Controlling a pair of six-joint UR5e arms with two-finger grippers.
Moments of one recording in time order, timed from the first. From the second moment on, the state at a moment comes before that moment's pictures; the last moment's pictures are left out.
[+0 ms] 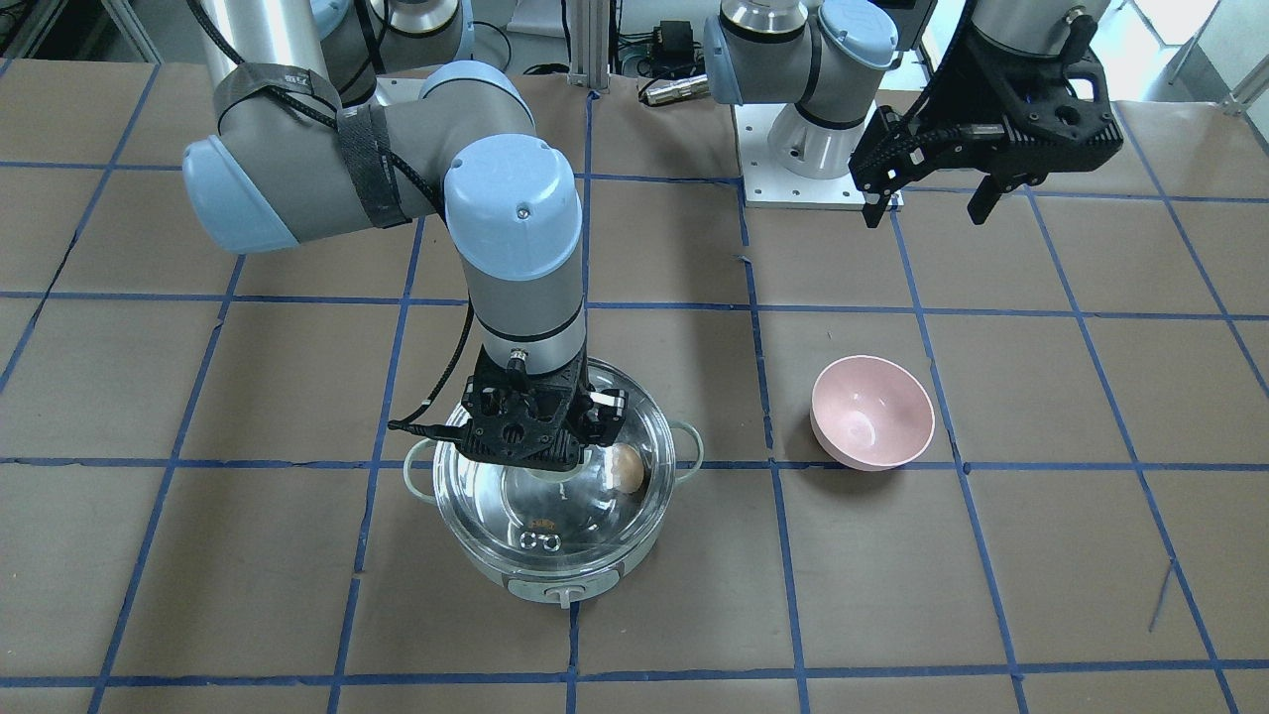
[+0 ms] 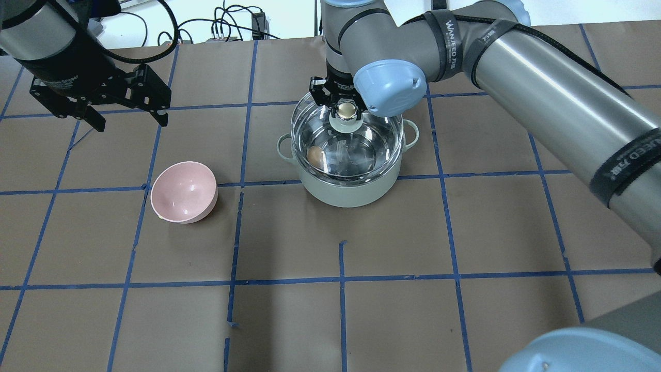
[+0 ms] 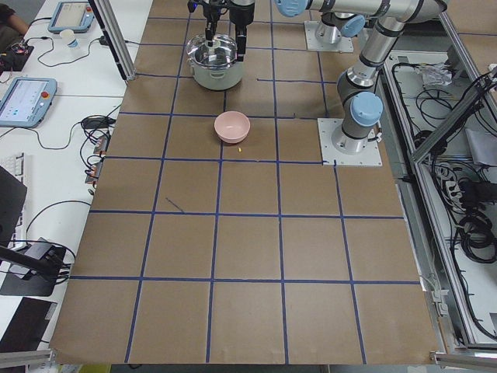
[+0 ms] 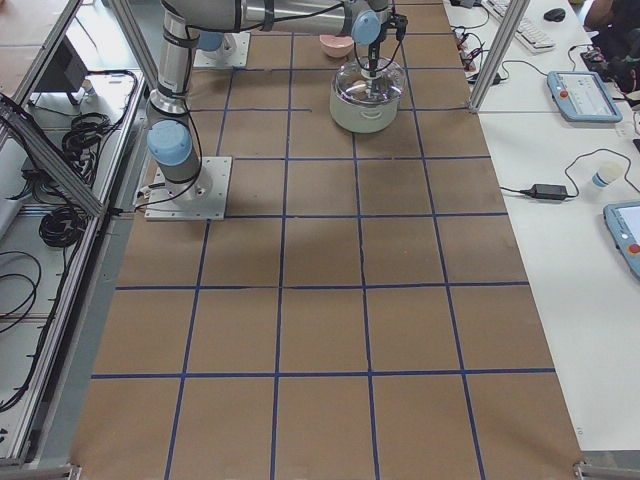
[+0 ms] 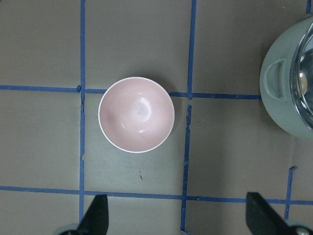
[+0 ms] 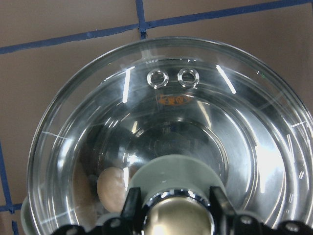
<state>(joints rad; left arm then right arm) -1.49 -1.49 -1.56 -1.61 1.59 0.03 1.90 -1.13 1.40 -1.95 -1.57 0.46</state>
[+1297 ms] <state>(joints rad) -1.49 -1.49 -1.56 -1.61 1.59 0.02 1.90 -1.13 1.42 -1.96 -1.56 0.43</state>
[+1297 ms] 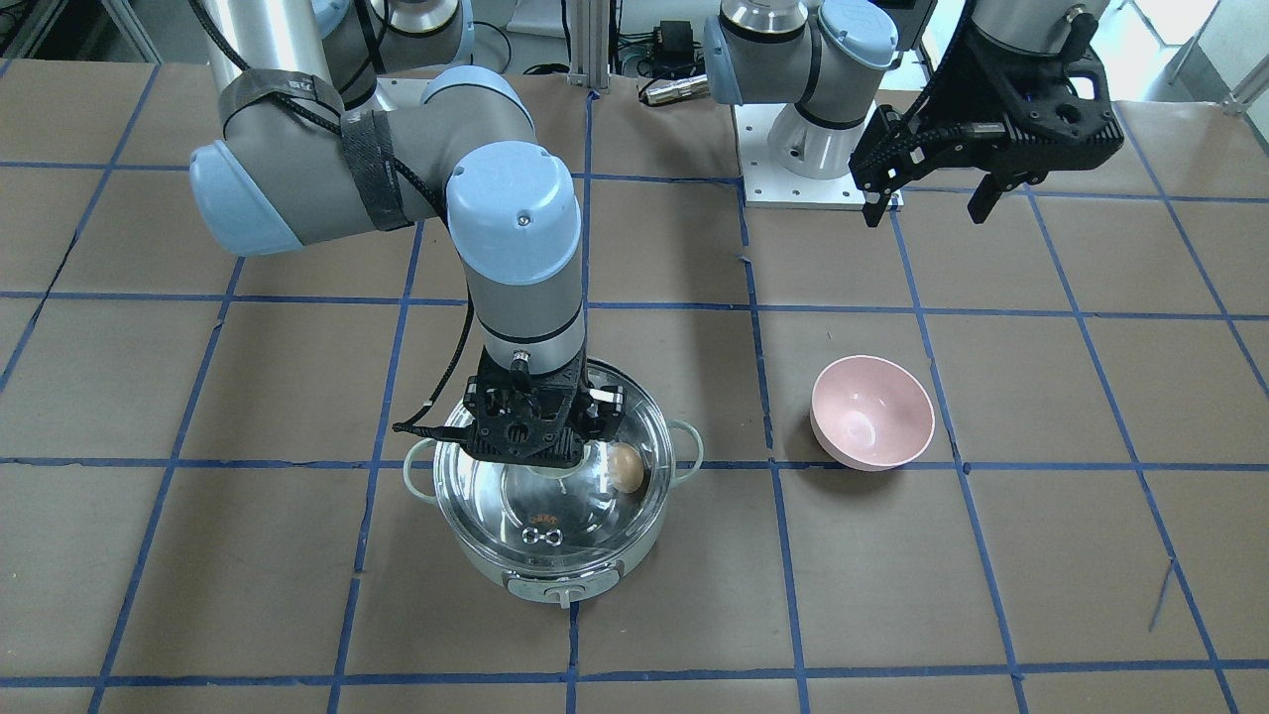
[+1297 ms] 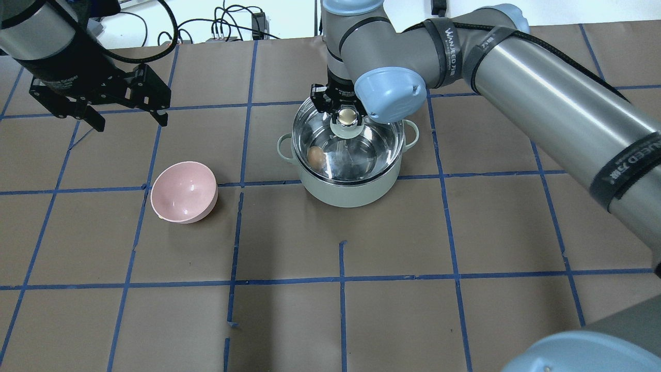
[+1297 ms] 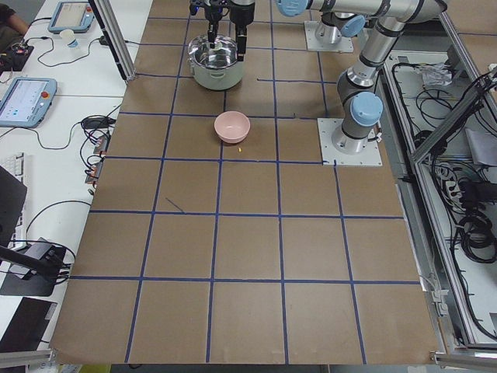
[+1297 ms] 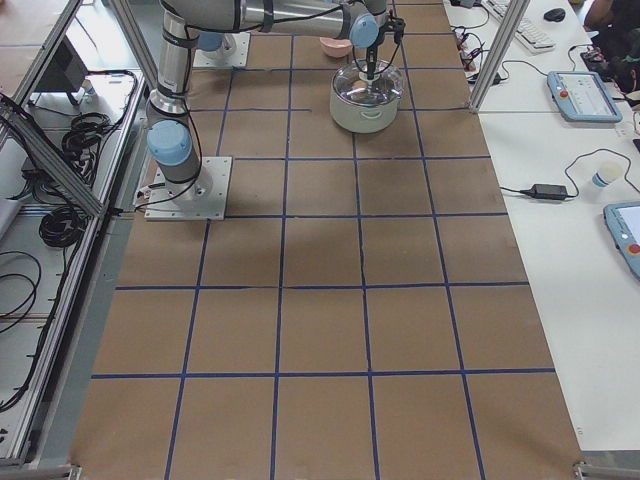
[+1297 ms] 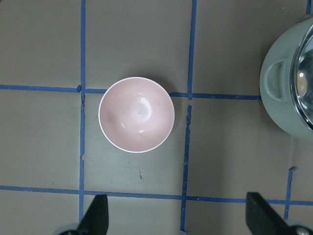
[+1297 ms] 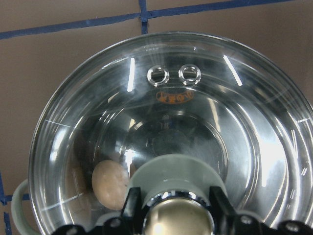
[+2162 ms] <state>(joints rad) -1.49 -1.49 -1.56 -1.61 1.59 0.02 1.90 -1.13 1.42 -1.93 -1.57 0.43</state>
